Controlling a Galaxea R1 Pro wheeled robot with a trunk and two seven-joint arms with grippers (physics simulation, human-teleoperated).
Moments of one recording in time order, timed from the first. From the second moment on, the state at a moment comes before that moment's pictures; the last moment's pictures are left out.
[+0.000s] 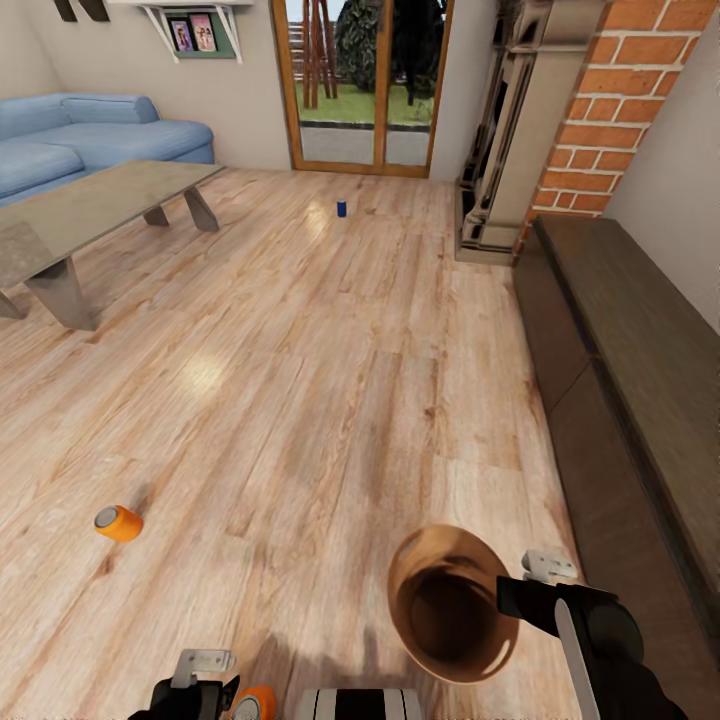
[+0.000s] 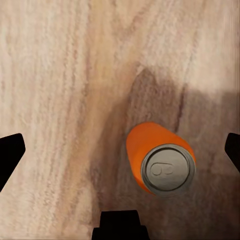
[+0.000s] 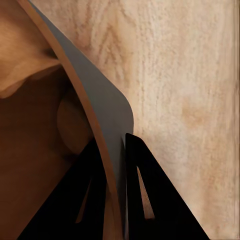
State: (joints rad) left arm -0.03 0.09 0.00 -1.12 0.05 0.37 -0.09; right arm -0.20 0.06 -0.22 -1.57 0.04 1.05 0.13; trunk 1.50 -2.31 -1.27
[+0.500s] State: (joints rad) left arm -0.02 0.09 -0.01 -1.13 0.05 0.38 -0.09; right arm -0.20 0.07 -0.22 -1.57 0.06 1.05 0.13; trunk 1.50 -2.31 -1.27
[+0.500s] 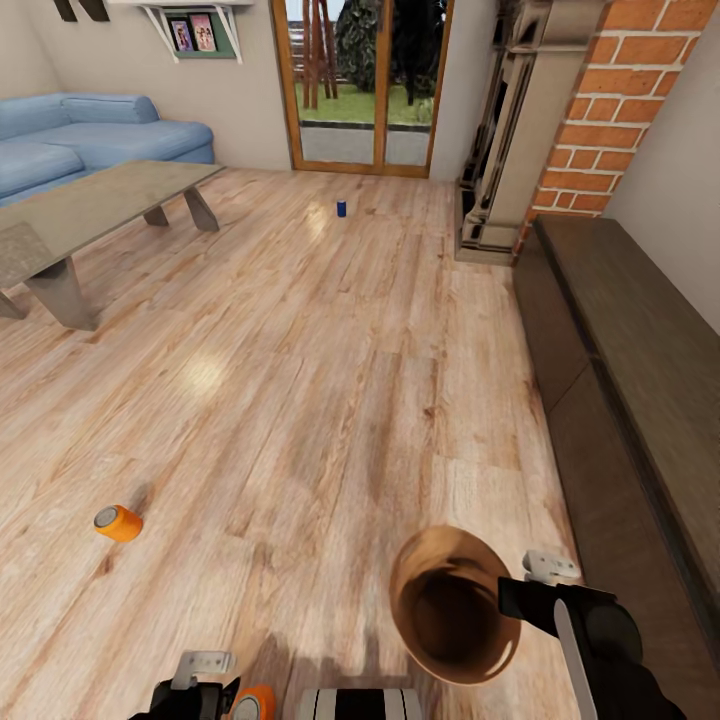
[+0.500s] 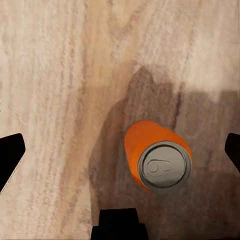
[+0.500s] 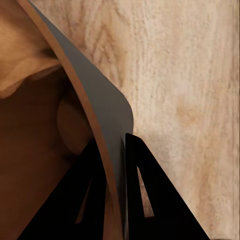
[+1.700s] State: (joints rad) left arm -0.02 0.08 0.00 -1.37 0.06 0.51 -0.08; right arm -0.20 0.05 -0.21 -1.57 0.10 1.05 0.13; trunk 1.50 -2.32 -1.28
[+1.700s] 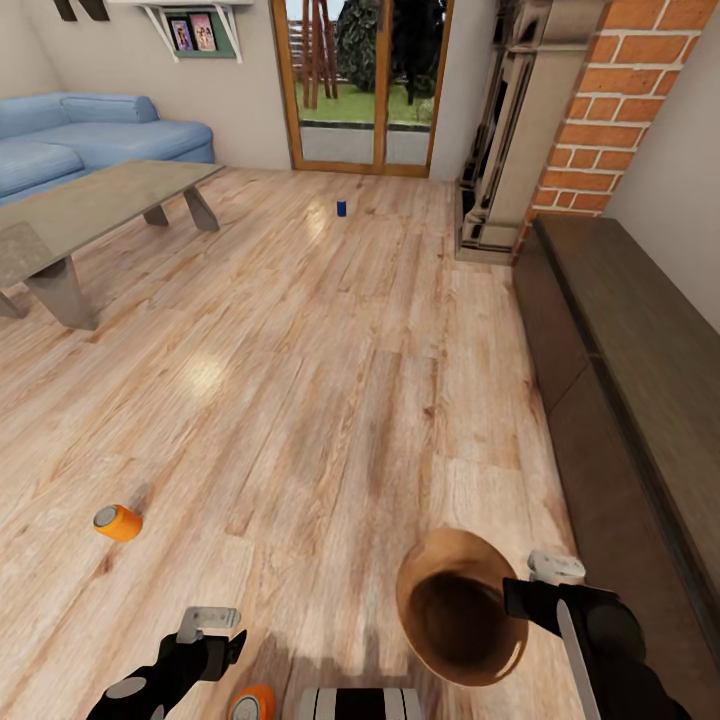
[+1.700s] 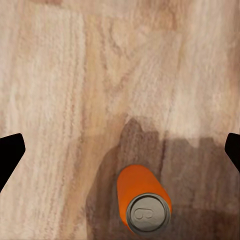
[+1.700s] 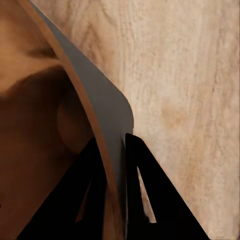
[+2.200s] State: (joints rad) left arm -0.02 0.08 0.00 -1.35 0.05 0.51 -0.09; right arm -0.20 0.05 -0.21 -1.57 0.03 1.05 0.13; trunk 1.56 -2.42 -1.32
